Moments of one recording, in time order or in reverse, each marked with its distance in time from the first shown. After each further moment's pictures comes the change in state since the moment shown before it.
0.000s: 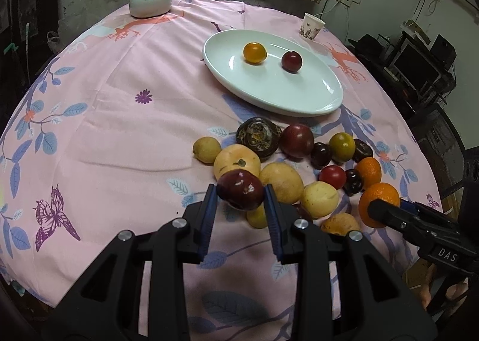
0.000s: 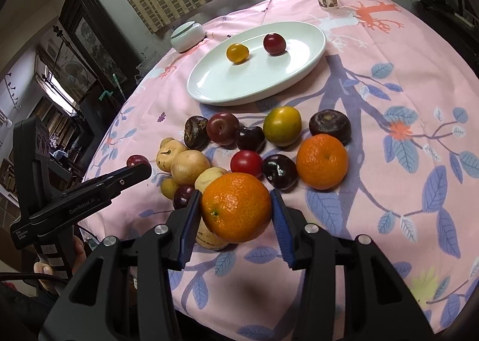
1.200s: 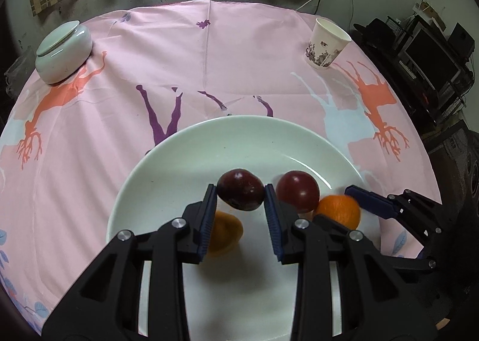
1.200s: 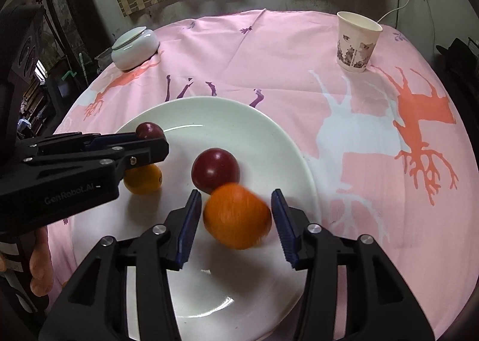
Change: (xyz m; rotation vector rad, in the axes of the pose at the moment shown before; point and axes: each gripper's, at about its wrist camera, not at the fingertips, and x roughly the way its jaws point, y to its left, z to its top) left arm 0.190 -0.056 0.247 0.106 0.125 0.010; right arm 0.142 -0.062 0.233 -0.185 0.055 -0.193
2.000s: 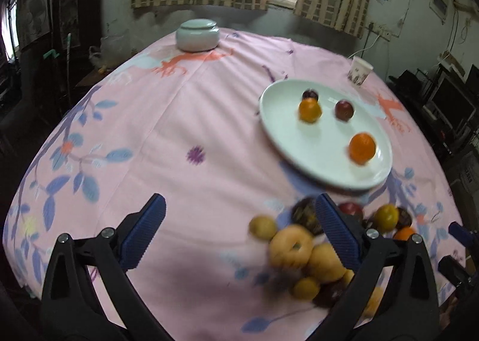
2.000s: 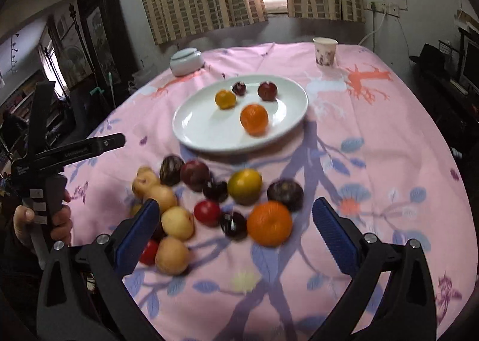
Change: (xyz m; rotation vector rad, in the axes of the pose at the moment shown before) left arm -0.160 0.065 -0.242 -0.209 -0.244 0.210; right arm -0.173 0.060 -0.214 0.003 -0.205 0.008
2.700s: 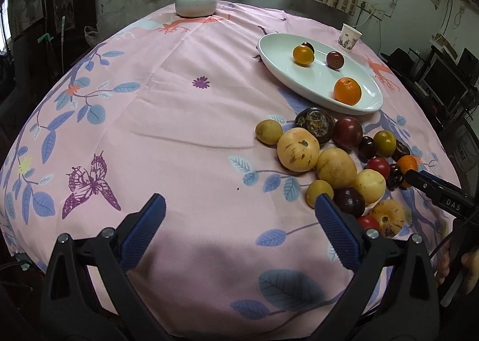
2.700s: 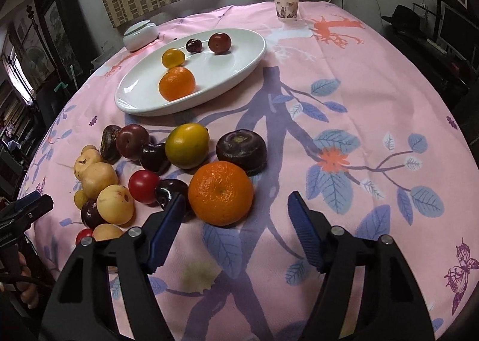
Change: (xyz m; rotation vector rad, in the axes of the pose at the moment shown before) left arm -0.015 0.010 -0.065 0.013 0.076 -0.059; right arm 0.054 -0.033 -0.021 0.120 0.136 -0.103
